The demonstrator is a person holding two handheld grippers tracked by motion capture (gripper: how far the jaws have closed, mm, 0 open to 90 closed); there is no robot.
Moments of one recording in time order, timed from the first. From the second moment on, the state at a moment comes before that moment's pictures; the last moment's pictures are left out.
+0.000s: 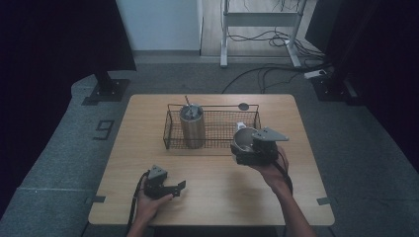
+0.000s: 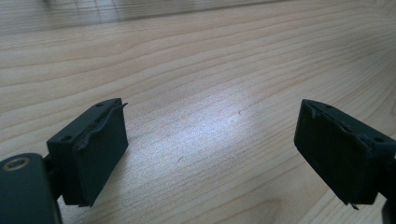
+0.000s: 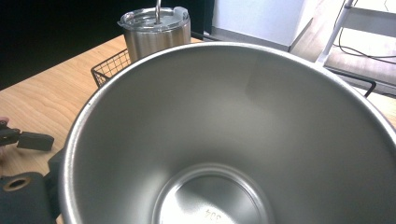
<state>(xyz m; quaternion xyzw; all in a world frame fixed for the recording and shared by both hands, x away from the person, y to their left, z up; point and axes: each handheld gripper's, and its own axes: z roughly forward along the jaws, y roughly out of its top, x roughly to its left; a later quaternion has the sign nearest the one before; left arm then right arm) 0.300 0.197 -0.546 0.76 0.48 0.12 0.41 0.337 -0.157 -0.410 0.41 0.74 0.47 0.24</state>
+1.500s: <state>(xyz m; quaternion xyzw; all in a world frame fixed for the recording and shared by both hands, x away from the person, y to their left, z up) 0.299 0.202 -0.545 0.76 0.48 0.13 0.41 0.381 -0.148 -0.403 0.42 0.74 0.46 0.24</state>
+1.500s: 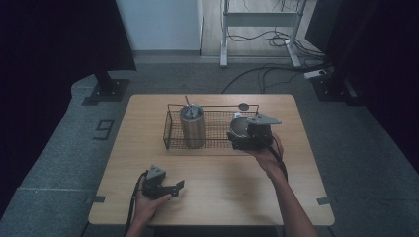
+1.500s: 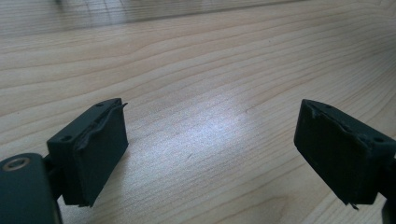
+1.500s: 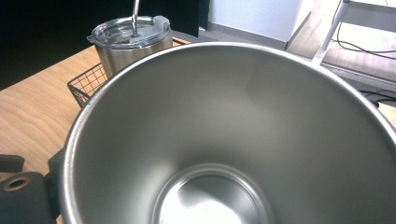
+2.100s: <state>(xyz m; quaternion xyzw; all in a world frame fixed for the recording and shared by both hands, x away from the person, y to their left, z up) 0.297 0.202 -0.546 0.76 0.48 0.13 0.41 0.399 -0.155 -0.410 0.43 0.74 0.46 0.24</state>
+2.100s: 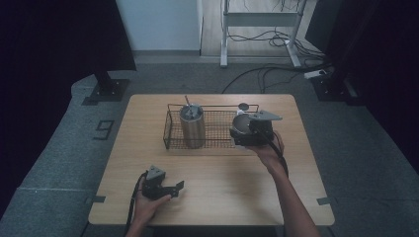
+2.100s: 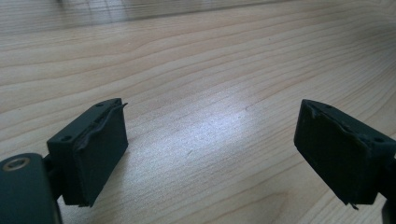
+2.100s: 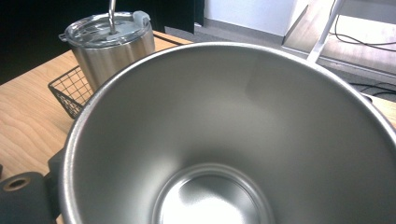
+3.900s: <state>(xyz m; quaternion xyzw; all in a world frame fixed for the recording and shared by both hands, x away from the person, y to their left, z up) 0.294 0.205 -0.546 0.76 0.49 0.13 0.41 0.443 -0.151 -0.410 0.45 0.74 0.43 0.24</state>
